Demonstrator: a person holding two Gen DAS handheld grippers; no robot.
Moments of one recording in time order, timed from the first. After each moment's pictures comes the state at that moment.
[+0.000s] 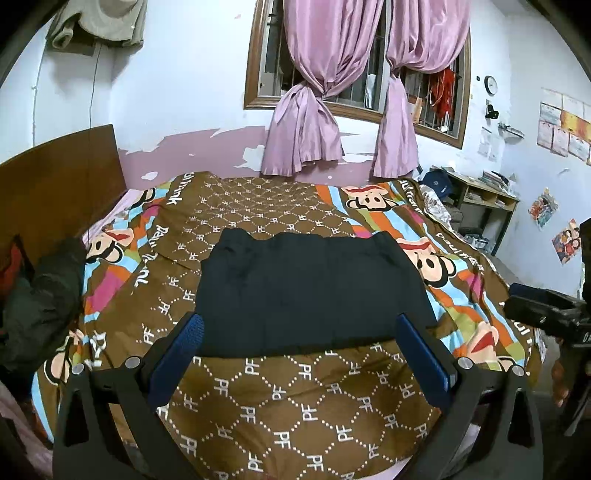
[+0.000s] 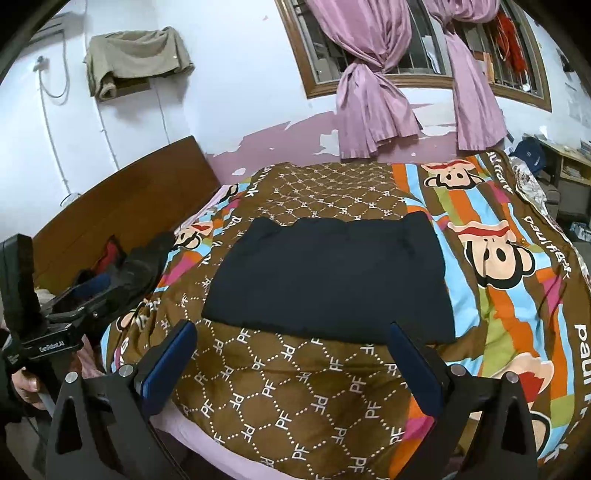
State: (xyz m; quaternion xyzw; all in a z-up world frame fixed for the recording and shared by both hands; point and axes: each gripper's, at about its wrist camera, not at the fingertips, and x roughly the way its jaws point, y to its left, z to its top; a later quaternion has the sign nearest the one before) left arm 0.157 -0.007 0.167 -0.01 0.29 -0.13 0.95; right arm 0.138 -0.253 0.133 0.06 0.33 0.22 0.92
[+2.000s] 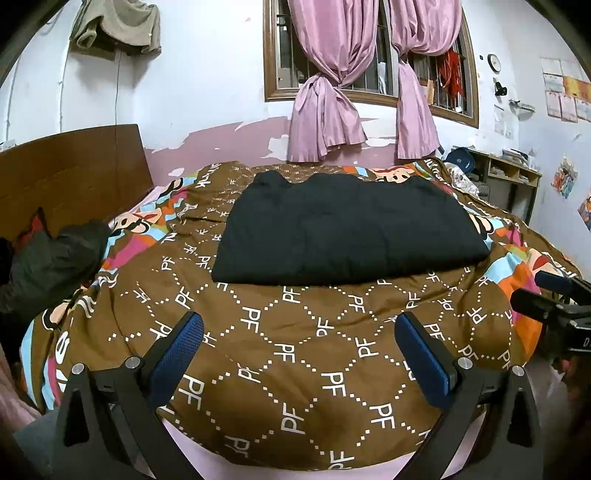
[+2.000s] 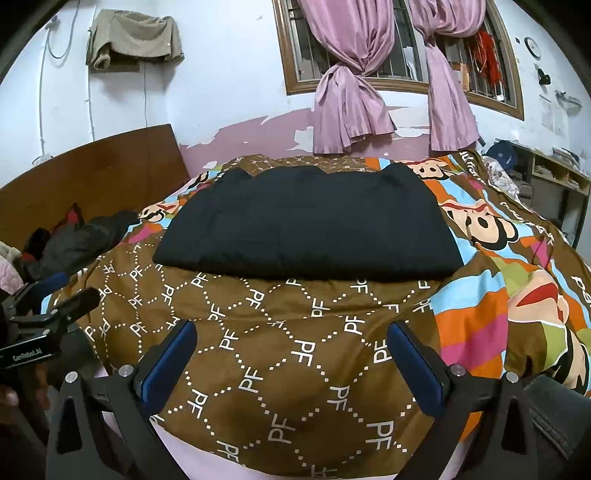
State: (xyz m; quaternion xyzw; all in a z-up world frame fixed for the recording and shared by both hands) left arm 0.114 0.035 -0.007 0.04 0.26 -0.08 0.96; right arm 0.092 -0.223 -0.030 0.02 0.28 0.15 0.95
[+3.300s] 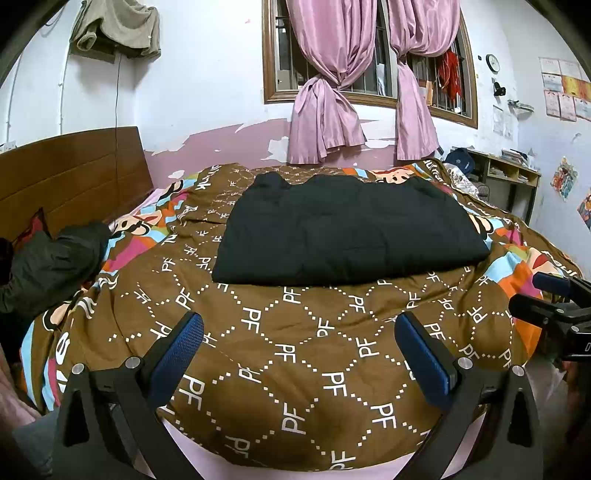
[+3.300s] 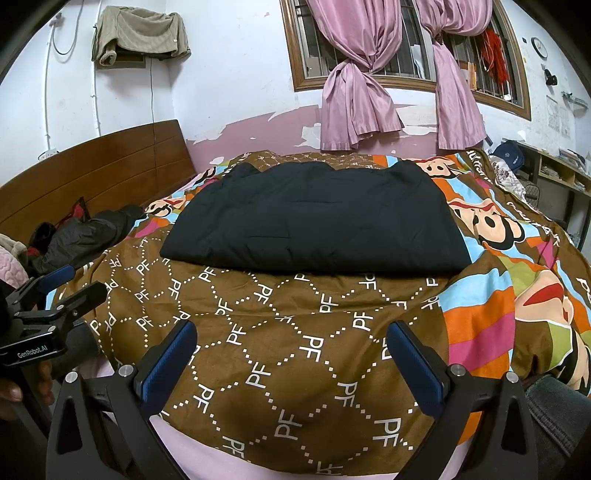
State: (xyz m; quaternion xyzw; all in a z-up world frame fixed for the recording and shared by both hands) left arm 0.113 0.035 -0.007 0.03 0.26 -0.08 0.96; right arm 0.090 -0.217 -0.032 0.02 0.29 0.16 0.94
